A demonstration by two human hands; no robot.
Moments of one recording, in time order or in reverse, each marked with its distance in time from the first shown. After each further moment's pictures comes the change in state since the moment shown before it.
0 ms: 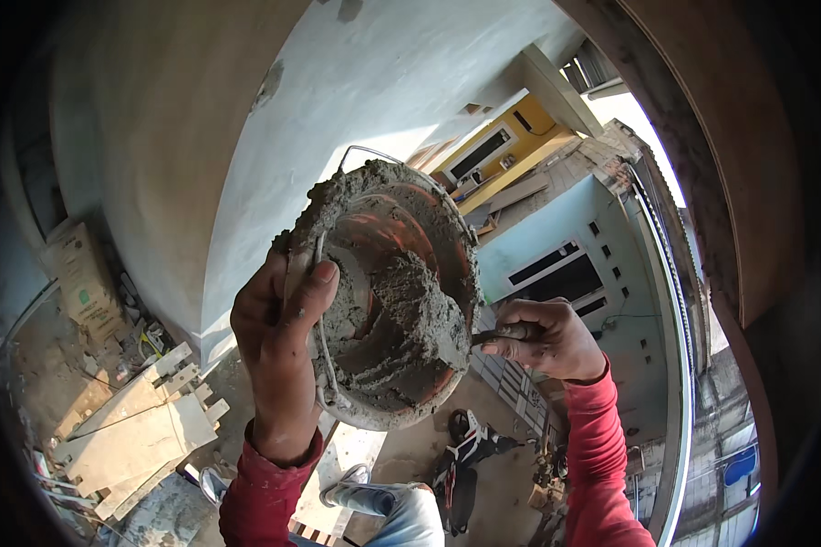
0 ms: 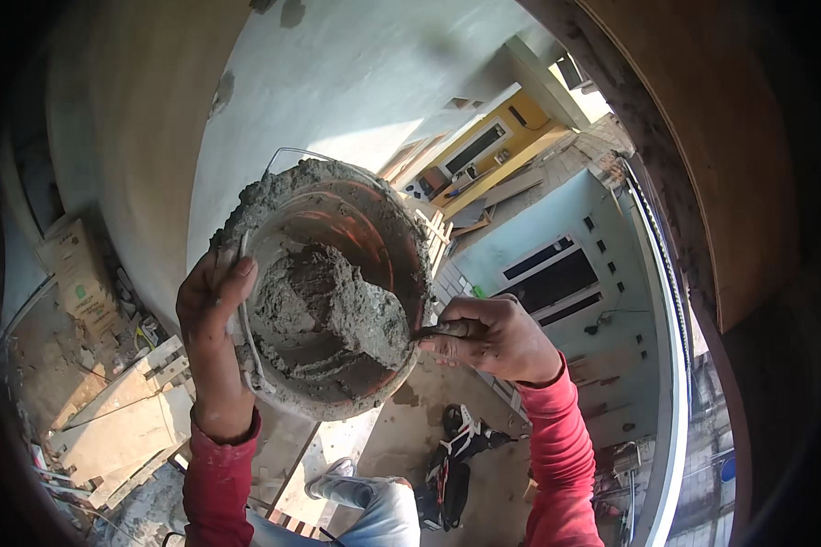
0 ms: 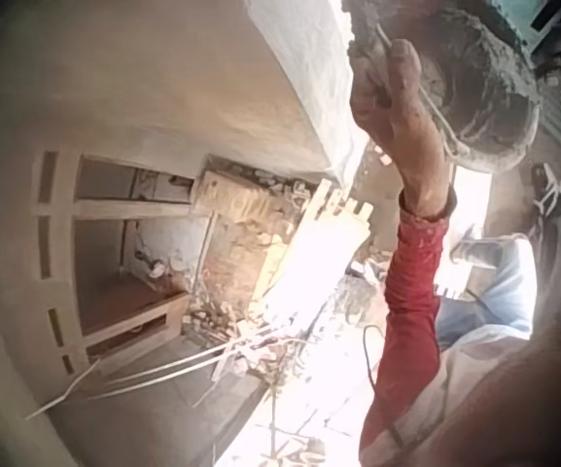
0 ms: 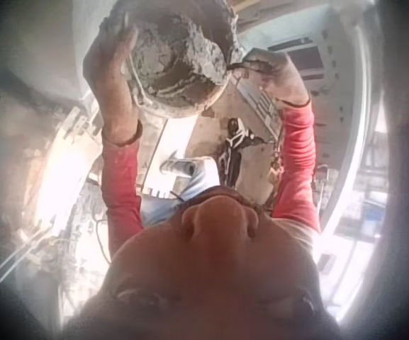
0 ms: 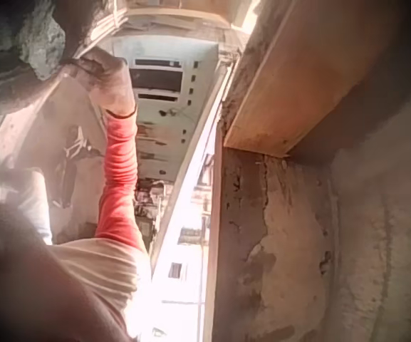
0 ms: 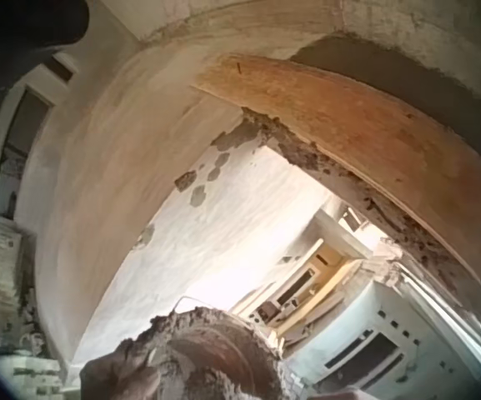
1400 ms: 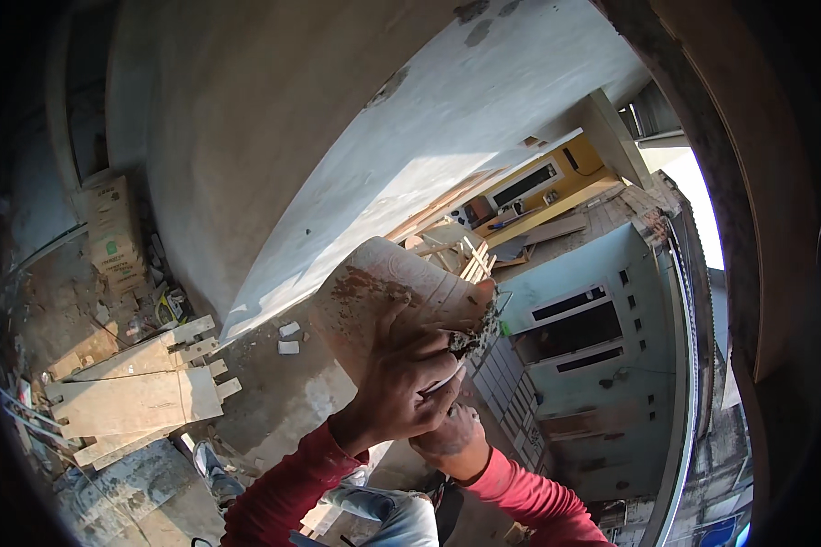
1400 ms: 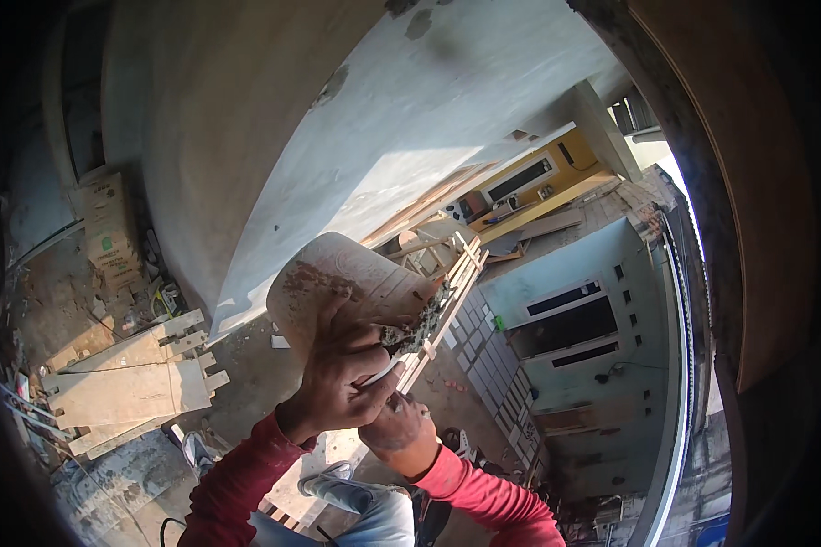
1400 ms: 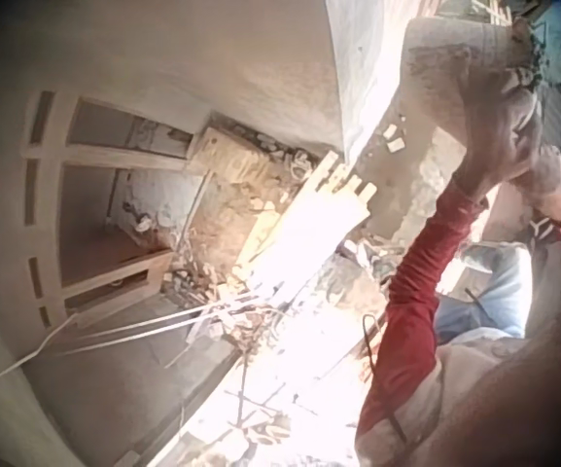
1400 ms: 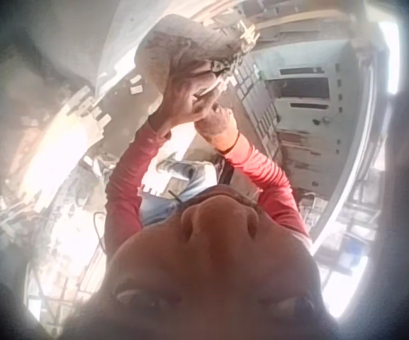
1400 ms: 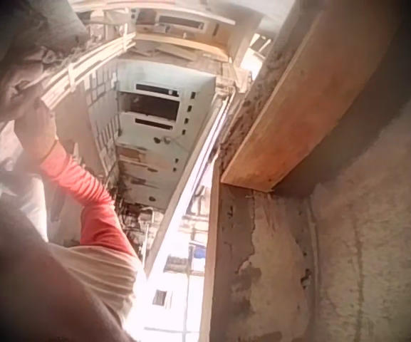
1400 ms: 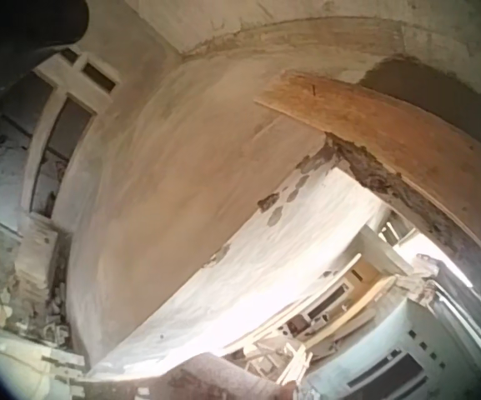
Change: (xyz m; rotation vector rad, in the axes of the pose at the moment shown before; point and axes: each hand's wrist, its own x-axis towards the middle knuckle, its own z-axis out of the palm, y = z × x) left_hand -0.020 -0.062 -0.043 0.687 -0.611 0.621; right_hand -0.006 0.047 0.194 -0.564 0.095 -0.231
